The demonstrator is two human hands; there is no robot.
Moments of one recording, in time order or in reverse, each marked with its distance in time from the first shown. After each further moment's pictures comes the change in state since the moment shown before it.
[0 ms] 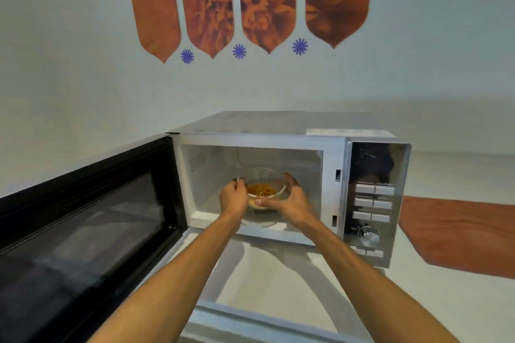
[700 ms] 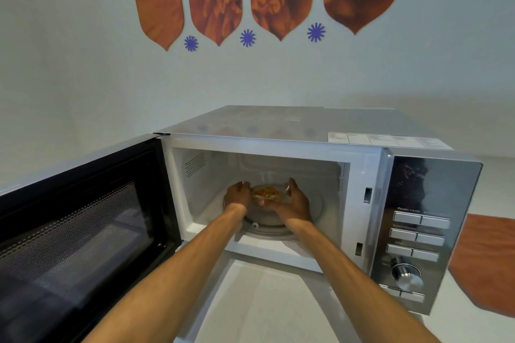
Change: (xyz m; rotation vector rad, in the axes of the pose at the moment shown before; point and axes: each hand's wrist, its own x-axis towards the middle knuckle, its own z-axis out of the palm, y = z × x) left_hand 0.092 -0.021 0.026 0.158 -0.050 -0.052; right_hand 0.084 0.033 0.037 -0.096 0.089 0.086
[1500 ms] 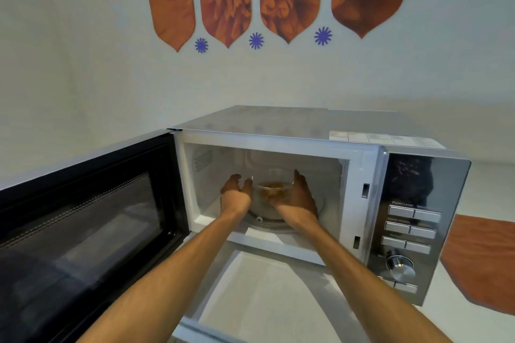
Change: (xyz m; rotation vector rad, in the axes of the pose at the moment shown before) left_hand -0.026 -0.002 -0.021 0.064 0.091 0.167; right_hand -0.014 -0.008 -0.008 -0.305 0.046 -0.129
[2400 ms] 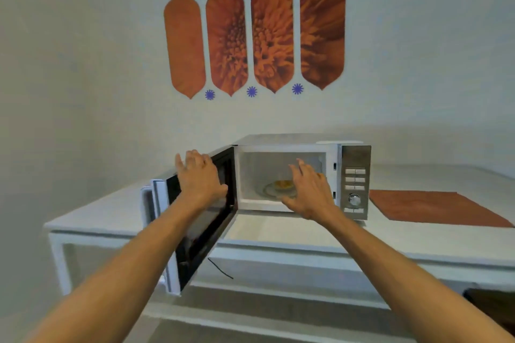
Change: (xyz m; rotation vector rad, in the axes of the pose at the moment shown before) left_hand -0.241 0.083 -0.328 1.286 0.113 0.424; right_hand -0.315 -0.176 -0.101 -0.682 0.105 -0.338
